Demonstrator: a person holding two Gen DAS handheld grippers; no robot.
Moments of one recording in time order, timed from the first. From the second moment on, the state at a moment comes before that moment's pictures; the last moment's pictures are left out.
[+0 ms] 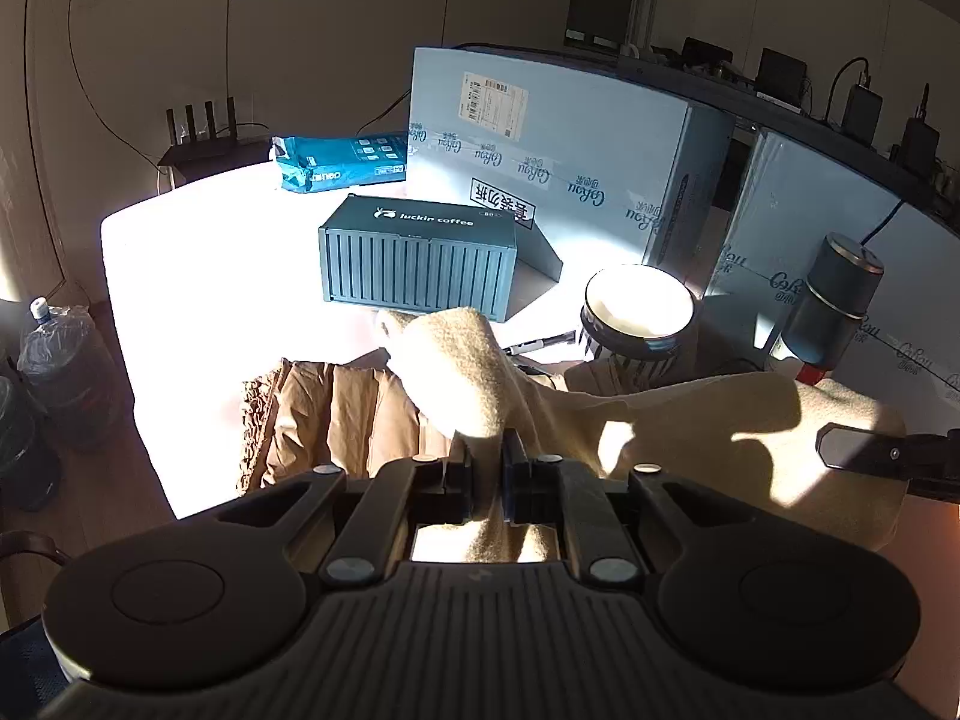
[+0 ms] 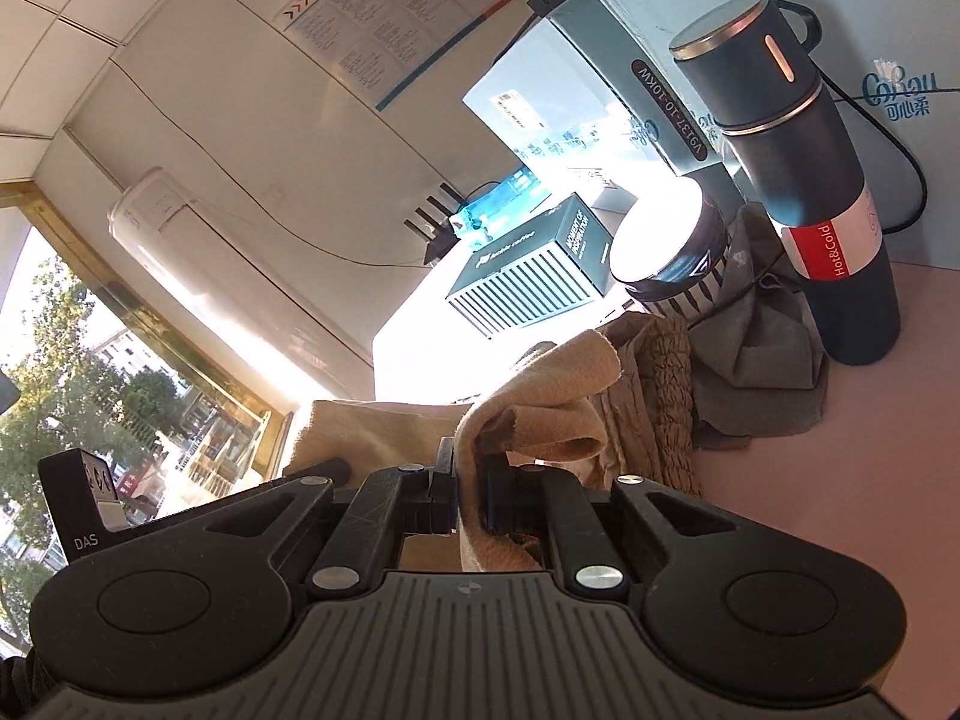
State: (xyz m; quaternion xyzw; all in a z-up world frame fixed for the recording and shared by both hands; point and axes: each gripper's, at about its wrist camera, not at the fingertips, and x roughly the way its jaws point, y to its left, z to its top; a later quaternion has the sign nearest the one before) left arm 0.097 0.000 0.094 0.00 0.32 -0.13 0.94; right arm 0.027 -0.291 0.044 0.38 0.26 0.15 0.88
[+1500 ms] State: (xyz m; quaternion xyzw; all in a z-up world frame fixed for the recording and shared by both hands) left arm 0.082 0.021 0.048 0.04 0.41 0.02 0.91; right arm 0.038 -0.231 0.028 0.23 0.33 0.10 0.91
